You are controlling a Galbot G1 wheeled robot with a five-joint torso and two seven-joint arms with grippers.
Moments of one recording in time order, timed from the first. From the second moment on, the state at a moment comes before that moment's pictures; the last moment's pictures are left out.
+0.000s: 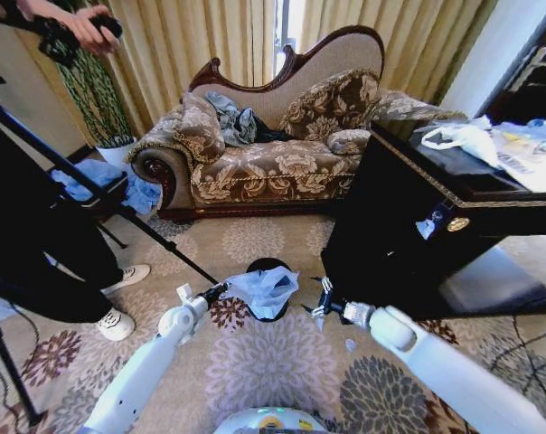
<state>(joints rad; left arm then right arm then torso) 1.05 -1.06 -0.25 -1.51 -1.18 0.29 0.10 -0.90 0.72 -0.22 1.77 0.46 -0.14 -0.11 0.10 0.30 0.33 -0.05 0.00</state>
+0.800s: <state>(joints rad) 1.04 -1.06 -0.24 -1.51 -1.18 0.28 0.09 -0.83 0.94 -0.19 1.66 1.51 -0.45 0.32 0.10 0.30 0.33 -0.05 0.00</state>
